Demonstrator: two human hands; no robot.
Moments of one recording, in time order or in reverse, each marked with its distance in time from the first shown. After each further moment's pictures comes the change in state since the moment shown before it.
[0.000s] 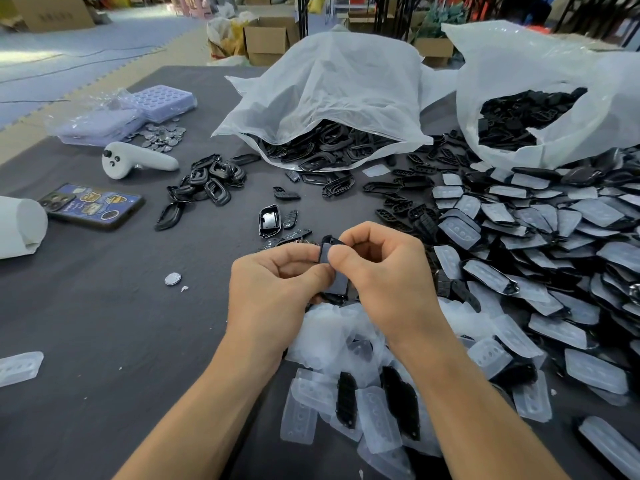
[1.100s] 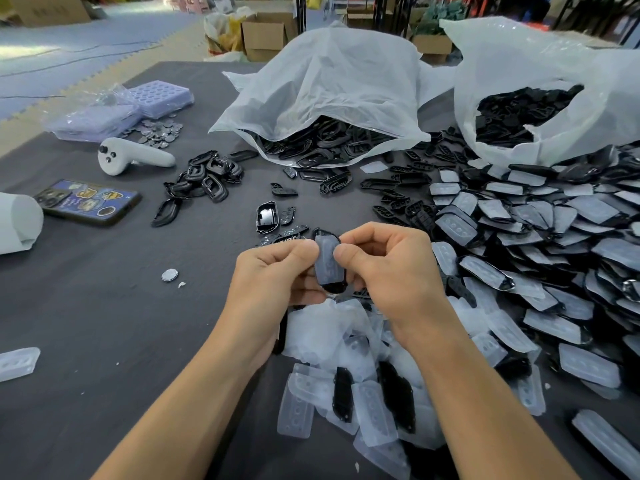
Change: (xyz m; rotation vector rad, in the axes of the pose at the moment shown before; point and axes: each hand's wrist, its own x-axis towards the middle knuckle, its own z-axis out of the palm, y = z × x) left_hand 0.008 -0.001 -0.007 -0.021 -0.127 -0.108; right_hand 0.005 0.003 -0.010 -0.001 -0.026 0.081
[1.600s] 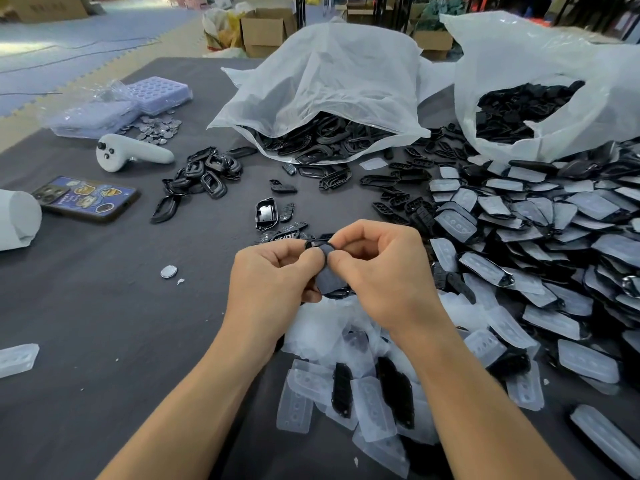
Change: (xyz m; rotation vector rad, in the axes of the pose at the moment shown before) left_hand 0.003 -0.008 0.004 0.153 0.124 0.079; right_hand -0.006 -0.002 0.005 -0.126 -0.001 -0.069
